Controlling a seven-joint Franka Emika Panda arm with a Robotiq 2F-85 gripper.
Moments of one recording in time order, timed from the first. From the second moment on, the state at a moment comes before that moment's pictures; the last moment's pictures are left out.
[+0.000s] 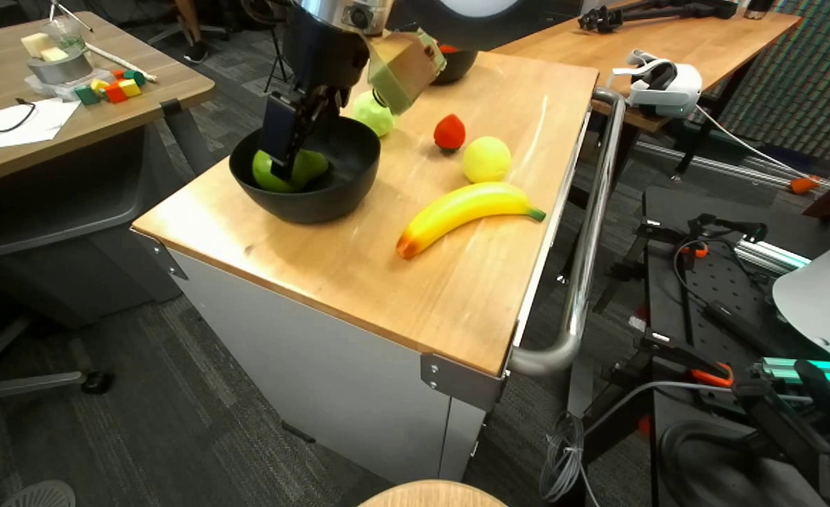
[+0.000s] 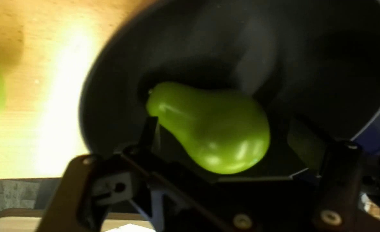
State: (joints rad) arm 0.17 0.33 0.07 -2.10 -0.06 2.86 0.14
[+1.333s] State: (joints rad) arm 0.05 0.39 0.17 -2.06 -0.19 2.78 -0.55
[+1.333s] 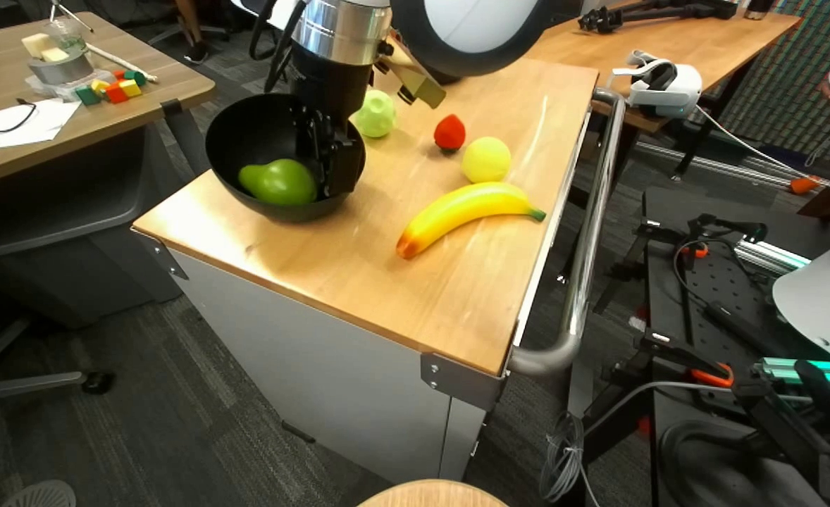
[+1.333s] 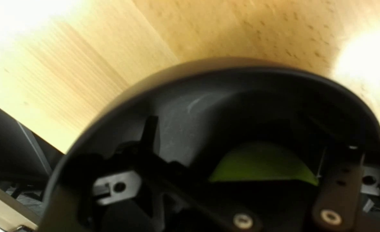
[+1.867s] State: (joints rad) arm -0.05 0.39 0.20 -2.00 -0.07 2.67 -0.59
